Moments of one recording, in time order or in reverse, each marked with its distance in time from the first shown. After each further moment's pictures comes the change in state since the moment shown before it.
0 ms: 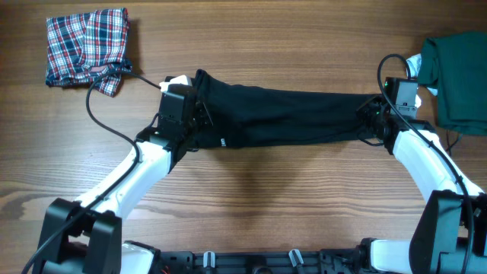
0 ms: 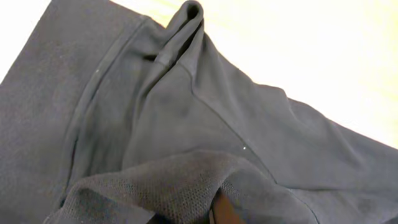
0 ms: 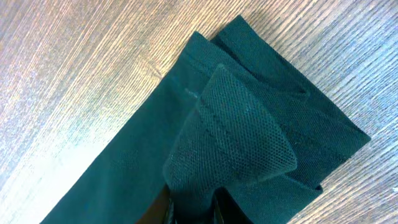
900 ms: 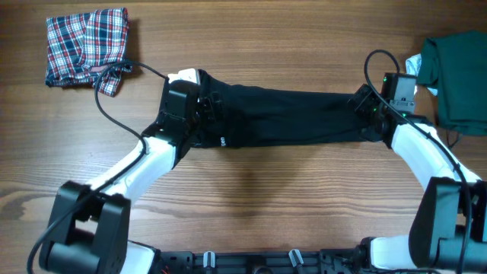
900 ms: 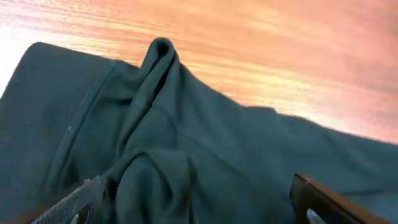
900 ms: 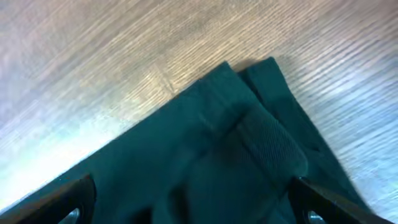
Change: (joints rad) left arm 0.000 0.073 0.000 0.161 0.000 0.164; right arm 0.000 0.054 0.043 0.032 0.022 -0.273
